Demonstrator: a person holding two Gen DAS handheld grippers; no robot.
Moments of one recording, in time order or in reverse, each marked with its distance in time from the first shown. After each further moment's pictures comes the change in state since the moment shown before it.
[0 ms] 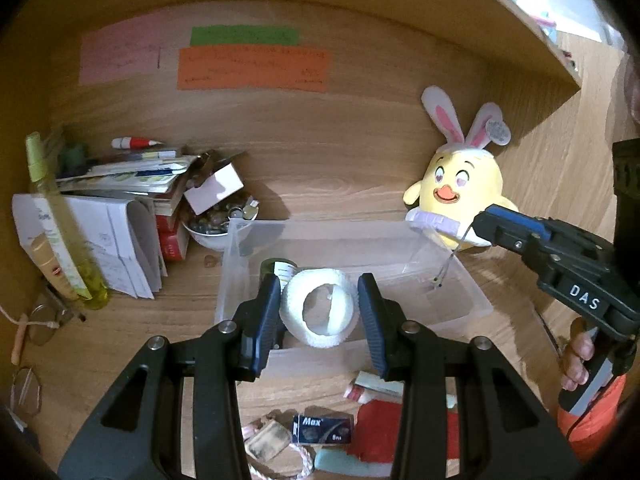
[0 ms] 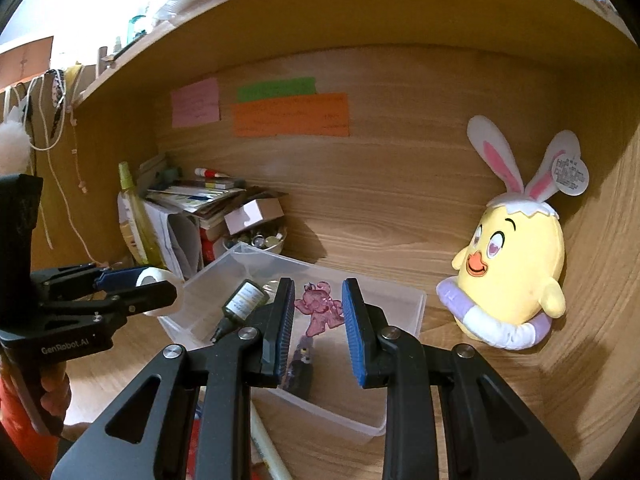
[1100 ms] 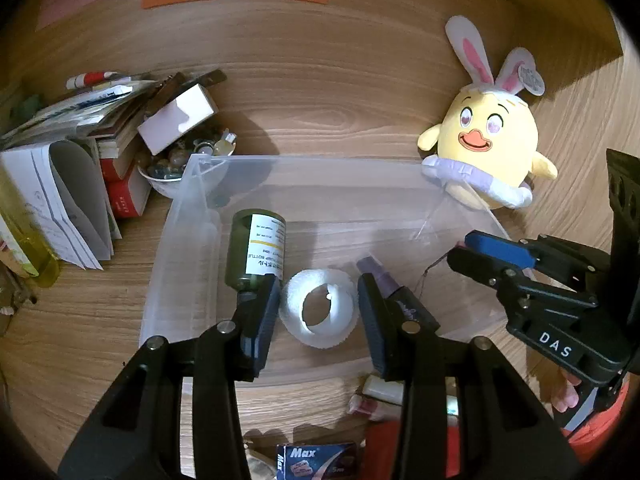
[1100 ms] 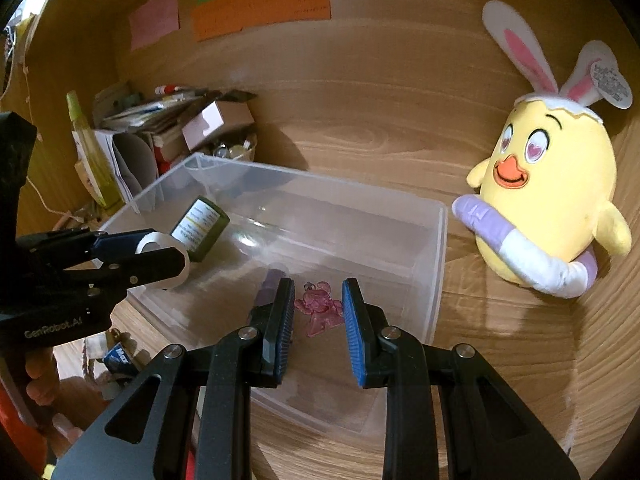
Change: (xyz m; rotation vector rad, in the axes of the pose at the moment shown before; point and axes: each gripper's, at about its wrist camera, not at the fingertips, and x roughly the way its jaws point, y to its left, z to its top) left arm 0.081 0.003 -0.016 -0.015 0.183 -0.020; right arm 0.083 -0.019 -0.043 0.015 0.262 -0.020
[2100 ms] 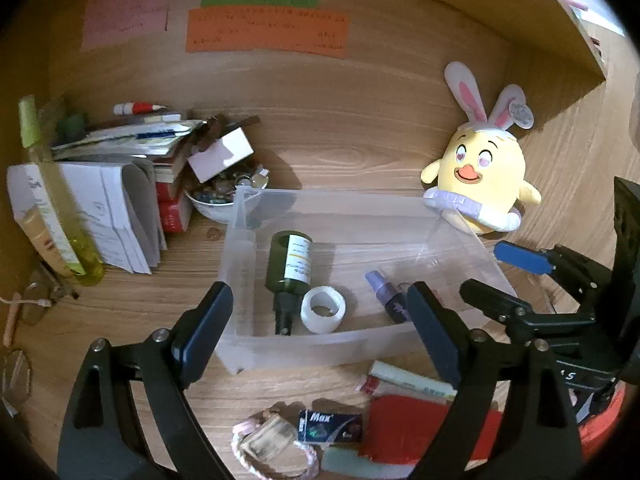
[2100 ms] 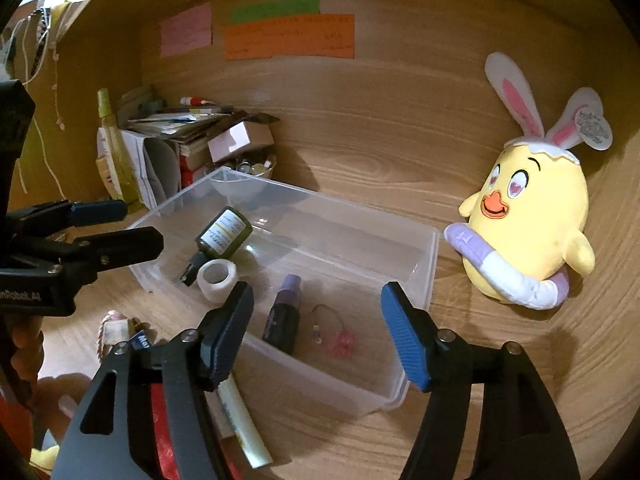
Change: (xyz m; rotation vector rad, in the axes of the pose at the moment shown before) left arm -0.061 0.008 -0.007 -0.020 -0.116 0.049; right arm -0.044 0.018 -0.006 -0.078 -0.087 -0.023
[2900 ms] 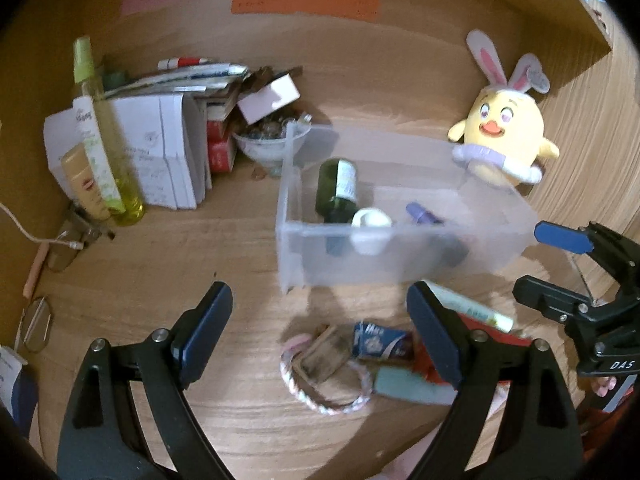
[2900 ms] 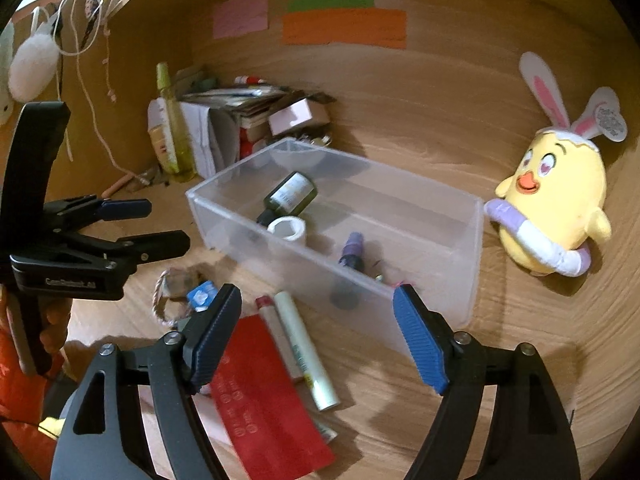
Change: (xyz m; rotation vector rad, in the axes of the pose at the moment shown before) left arm -0.018 0.027 -0.057 -0.010 0.093 0.083; right arm -0.025 0.038 -0.029 -0.045 0.049 0.116
